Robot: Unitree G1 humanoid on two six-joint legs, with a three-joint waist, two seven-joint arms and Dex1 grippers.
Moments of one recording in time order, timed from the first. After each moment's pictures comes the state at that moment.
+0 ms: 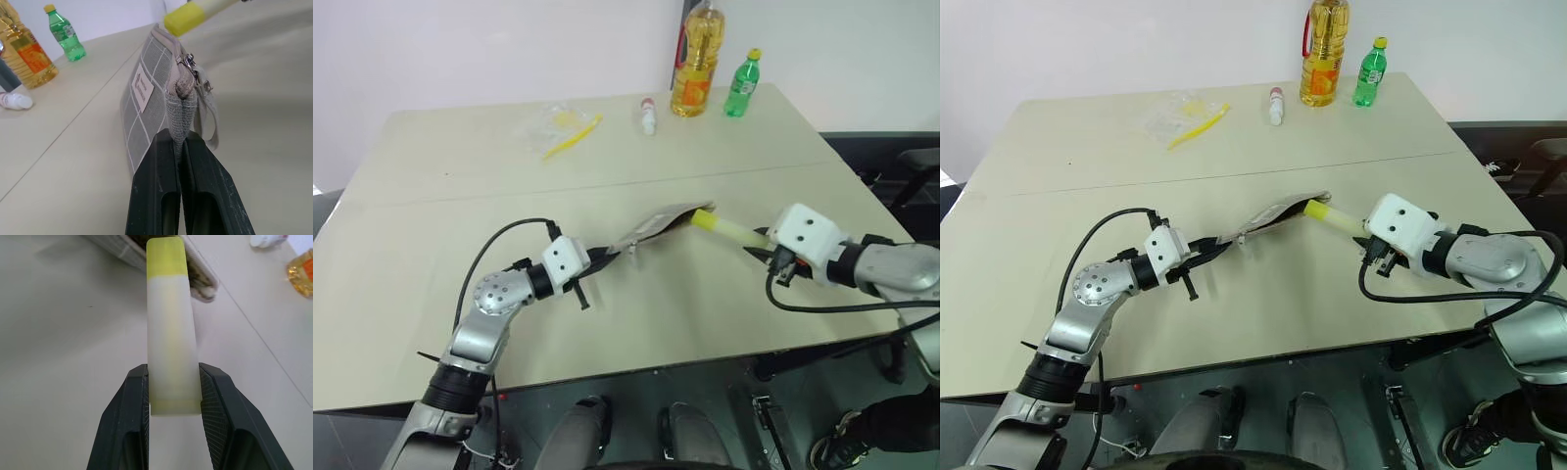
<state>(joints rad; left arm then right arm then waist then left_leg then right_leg) -0.27 0.42 -0.15 -0.04 -0.12 -0.07 -0.82 -0.19 -0.99 -0.10 -0.52 0.15 0.67 0.80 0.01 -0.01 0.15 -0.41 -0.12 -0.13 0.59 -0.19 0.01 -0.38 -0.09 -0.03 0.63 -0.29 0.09</state>
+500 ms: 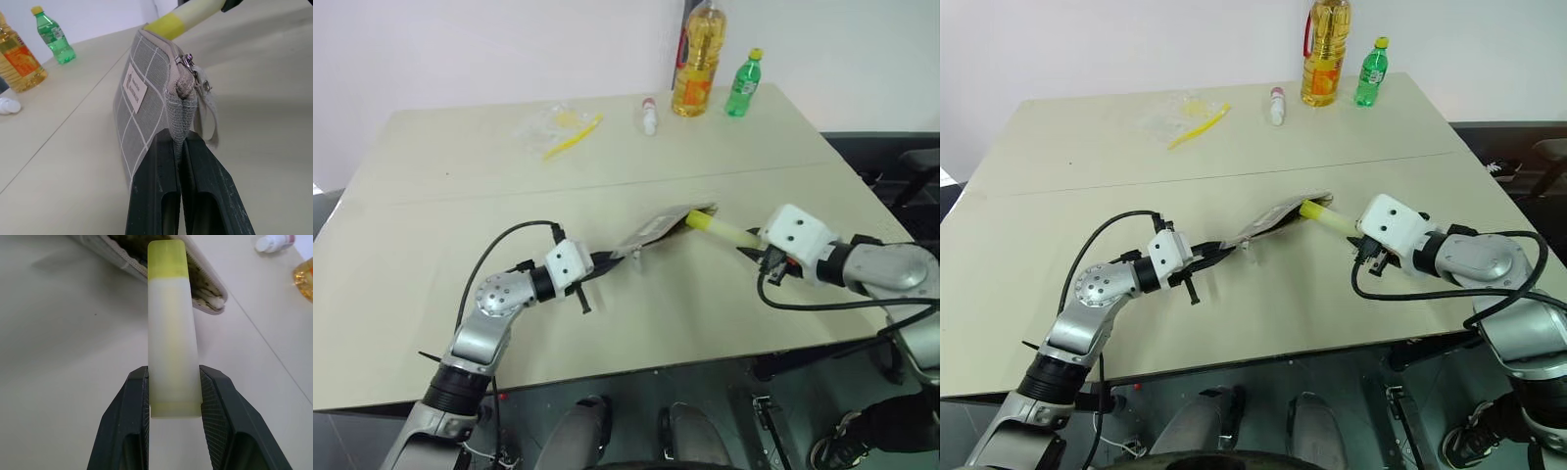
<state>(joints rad) -0.27 0.43 -0.17 -0.06 -0.12 -0.07 -0.84 -0.22 -0.97 -0.02 -0.50 0.12 0.66 0.78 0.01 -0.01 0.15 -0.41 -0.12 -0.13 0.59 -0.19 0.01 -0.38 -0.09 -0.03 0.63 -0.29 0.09</state>
